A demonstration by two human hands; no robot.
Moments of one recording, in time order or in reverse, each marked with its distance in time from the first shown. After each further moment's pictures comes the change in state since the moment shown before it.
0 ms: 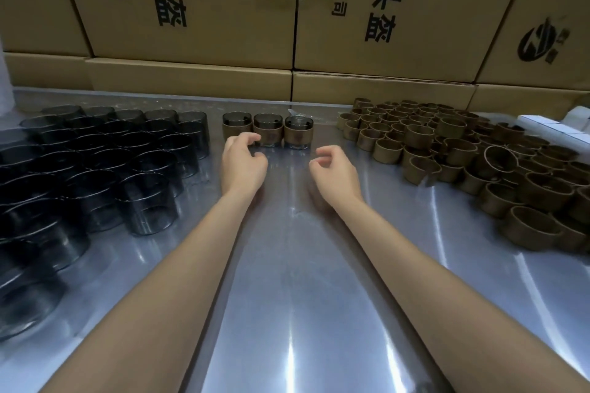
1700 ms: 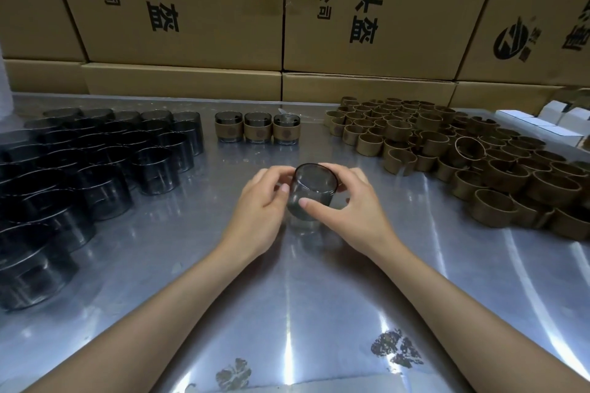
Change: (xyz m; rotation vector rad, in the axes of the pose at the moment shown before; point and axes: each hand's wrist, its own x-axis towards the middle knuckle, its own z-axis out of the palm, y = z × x) left_hand -0.117 0.034 -0.038 -0.136 -0.338 0.289; right_hand -0.104 -0.001 -0.061 0.019 -0.033 -0.268
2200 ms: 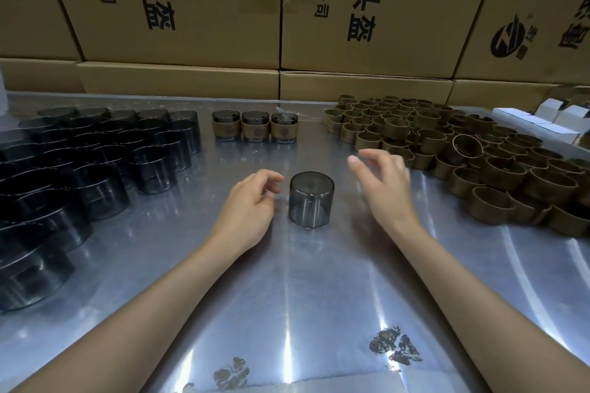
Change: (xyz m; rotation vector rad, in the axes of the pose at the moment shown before) left_hand 0.005 -0.018 -0.006 0.126 -0.036 -0.079; right_hand 0.022 0.025 -0.027 -0.049 0.224 0.161
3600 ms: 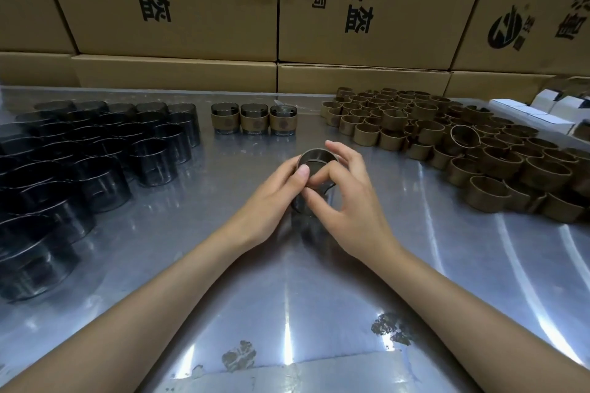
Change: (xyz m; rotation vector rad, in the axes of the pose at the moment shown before) left_hand -0.014 0.026 0.002 -0.512 -0.320 0.007; right_hand -0.054 -0.034 0.015 0.057 -0.201 -0.378
